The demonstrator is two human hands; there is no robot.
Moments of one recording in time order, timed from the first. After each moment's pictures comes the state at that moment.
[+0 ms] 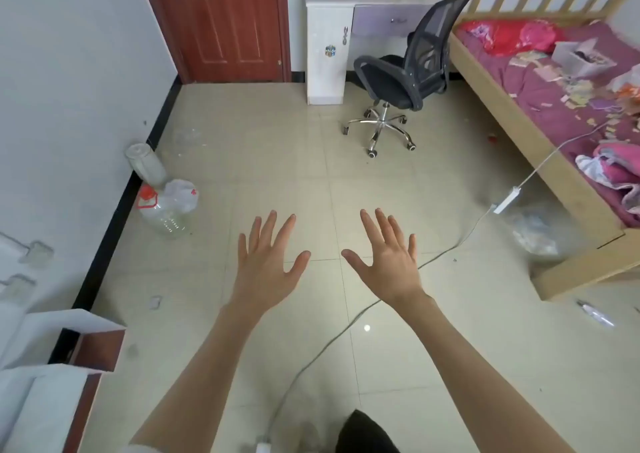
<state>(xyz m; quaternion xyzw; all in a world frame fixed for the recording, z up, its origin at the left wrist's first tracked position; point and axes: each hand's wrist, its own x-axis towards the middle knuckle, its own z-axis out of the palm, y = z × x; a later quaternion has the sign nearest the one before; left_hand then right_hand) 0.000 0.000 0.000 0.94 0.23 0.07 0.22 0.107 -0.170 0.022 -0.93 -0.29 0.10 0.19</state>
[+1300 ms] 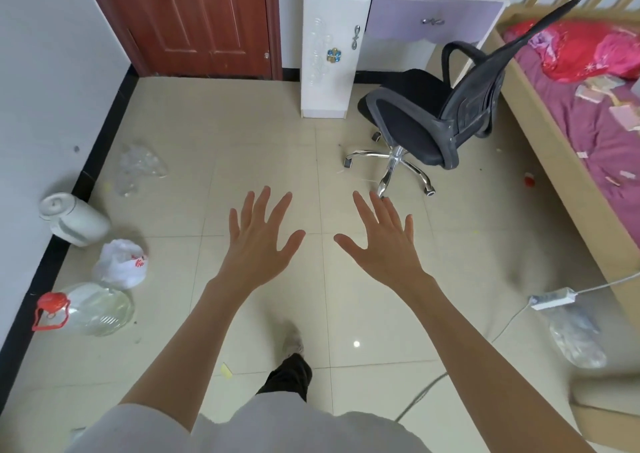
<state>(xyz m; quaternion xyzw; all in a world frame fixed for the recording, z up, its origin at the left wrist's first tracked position) 0.559 0.334 -0.019 0.95 0.22 0.04 0.22 0.675 0.163 0.000 -0.93 -0.33 0.12 0.12</state>
